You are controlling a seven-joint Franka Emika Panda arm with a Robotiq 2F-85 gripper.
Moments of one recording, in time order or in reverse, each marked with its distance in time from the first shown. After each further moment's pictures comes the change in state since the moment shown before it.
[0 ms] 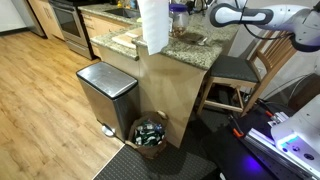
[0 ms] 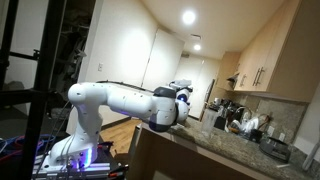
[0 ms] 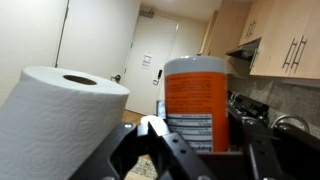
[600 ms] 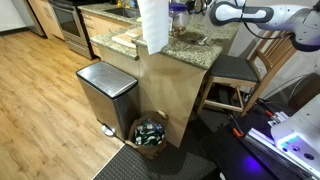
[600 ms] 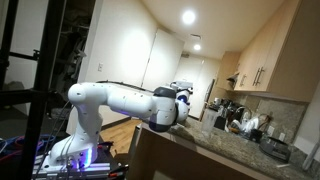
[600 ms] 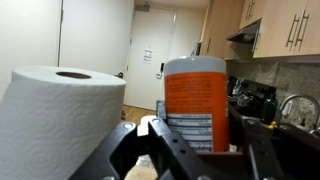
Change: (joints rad) arm 0.005 0.000 -0.012 -0.016 0.114 -0.004 -0.006
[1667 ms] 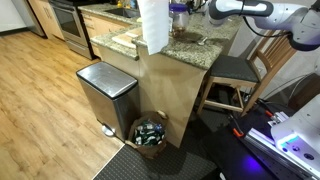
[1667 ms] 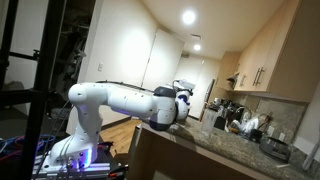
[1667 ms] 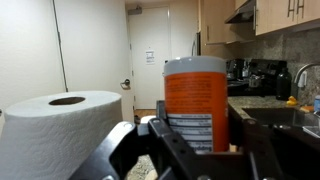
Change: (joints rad) arm 0.027 -0.001 0.022 -0.006 0.218 0.000 -0.001
